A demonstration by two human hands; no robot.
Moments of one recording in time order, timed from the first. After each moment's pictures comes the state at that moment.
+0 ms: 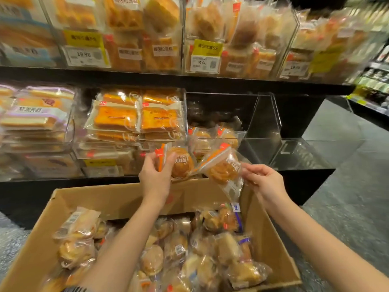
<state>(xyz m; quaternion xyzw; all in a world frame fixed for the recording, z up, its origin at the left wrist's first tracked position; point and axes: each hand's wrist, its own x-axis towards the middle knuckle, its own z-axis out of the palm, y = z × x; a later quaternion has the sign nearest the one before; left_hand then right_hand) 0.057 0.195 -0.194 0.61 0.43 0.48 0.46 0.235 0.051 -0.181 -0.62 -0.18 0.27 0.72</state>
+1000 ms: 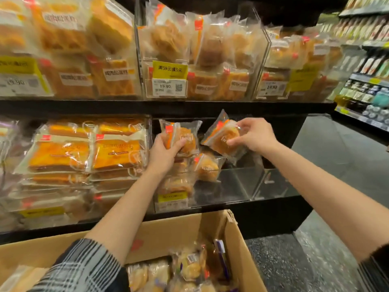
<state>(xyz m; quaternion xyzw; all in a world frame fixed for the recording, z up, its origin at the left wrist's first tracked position) 0.212 0.267 -0.137 0.70 0.35 0.40 0.49 0.391 0.136 -0.075 -0.84 -0.39 0.02 0.37</state>
